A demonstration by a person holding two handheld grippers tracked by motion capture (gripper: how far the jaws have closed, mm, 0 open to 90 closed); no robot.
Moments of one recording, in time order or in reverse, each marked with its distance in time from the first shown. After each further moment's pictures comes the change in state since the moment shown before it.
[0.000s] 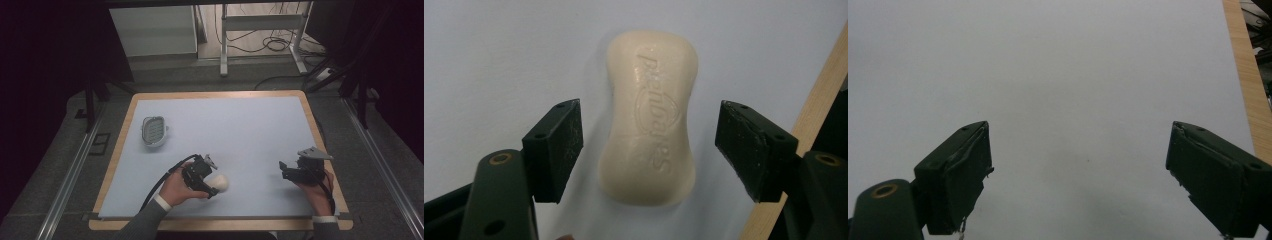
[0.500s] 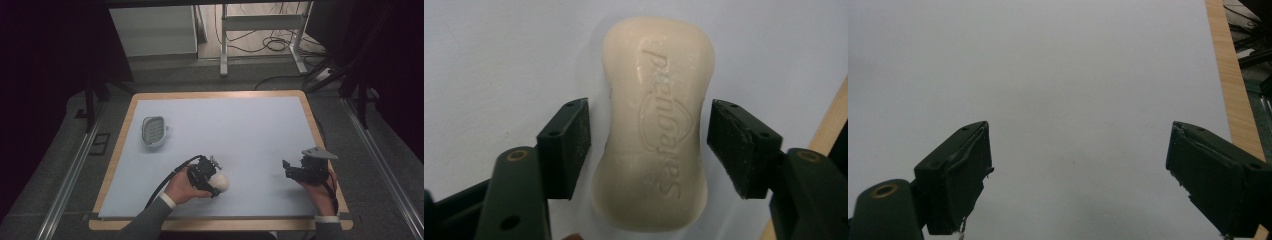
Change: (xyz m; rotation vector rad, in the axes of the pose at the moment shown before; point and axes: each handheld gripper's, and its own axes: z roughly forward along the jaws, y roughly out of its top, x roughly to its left) left arm 0.004 0.006 0.018 0.067 -0.011 -0.024; right arm -0.008 0.001 -0.005 -0.015 -0.011 0.011
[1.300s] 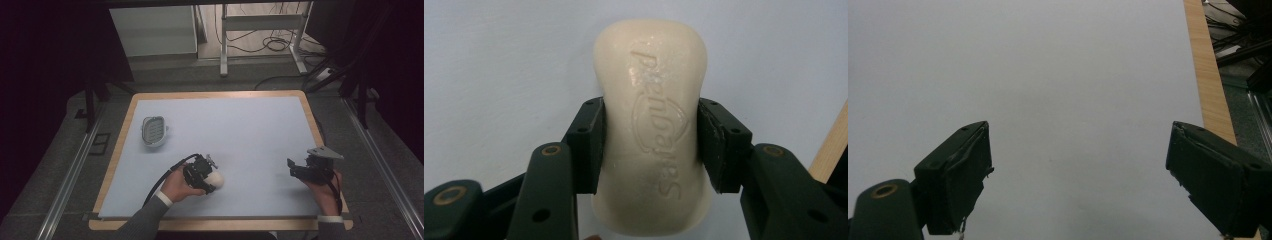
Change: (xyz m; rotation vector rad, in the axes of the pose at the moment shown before) left arm 0.011 -0.008 -0.011 -0.009 0.025 0.004; right arm -0.011 -0.001 -0.003 -0.005 -0.030 0.024
